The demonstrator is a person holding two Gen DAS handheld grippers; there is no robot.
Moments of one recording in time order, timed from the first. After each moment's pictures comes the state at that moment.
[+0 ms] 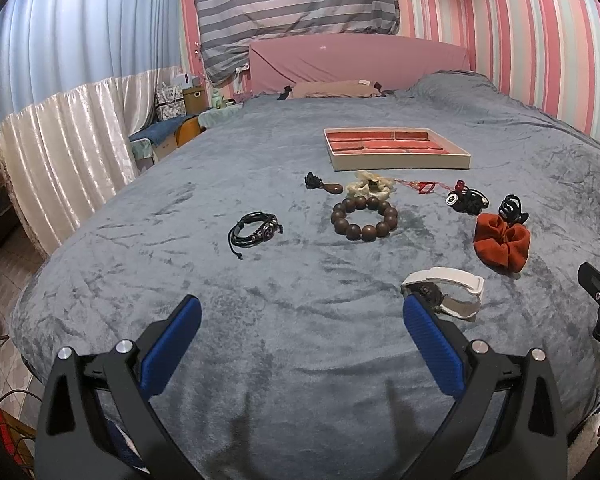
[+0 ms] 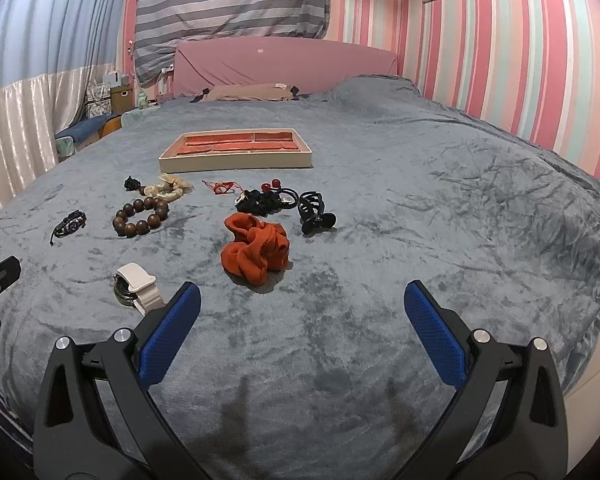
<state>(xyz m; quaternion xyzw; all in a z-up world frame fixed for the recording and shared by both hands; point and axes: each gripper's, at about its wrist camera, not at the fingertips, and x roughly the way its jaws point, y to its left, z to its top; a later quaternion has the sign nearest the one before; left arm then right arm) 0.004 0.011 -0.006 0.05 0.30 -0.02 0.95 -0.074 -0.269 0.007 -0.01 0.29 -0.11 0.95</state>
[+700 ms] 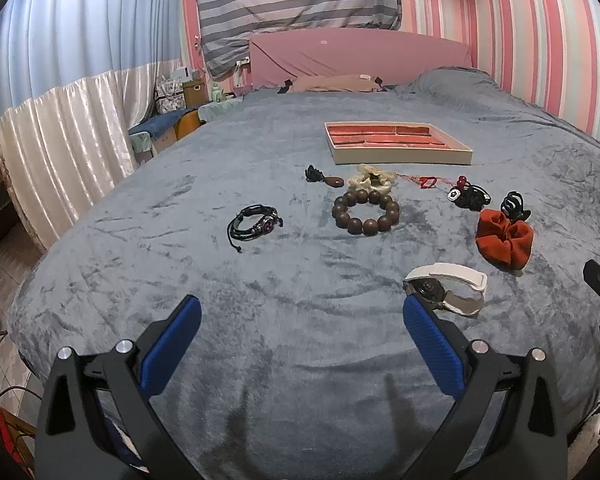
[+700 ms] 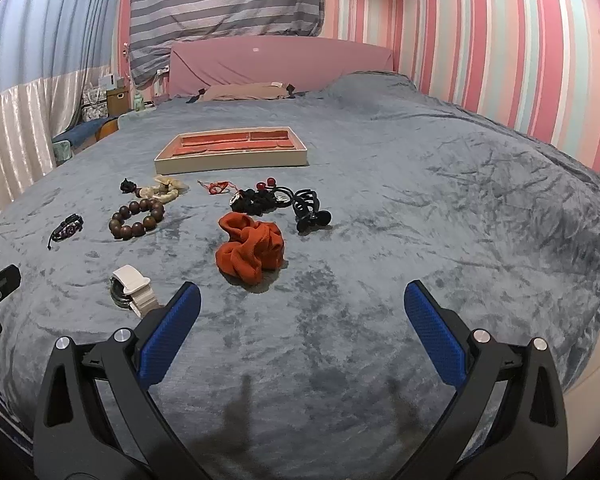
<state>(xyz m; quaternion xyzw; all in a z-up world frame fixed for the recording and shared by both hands) 0.008 0.013 -0.011 0.04 0.32 -0.02 0.95 -0.073 -0.273 0.005 0.00 0.29 -0.12 0.95</state>
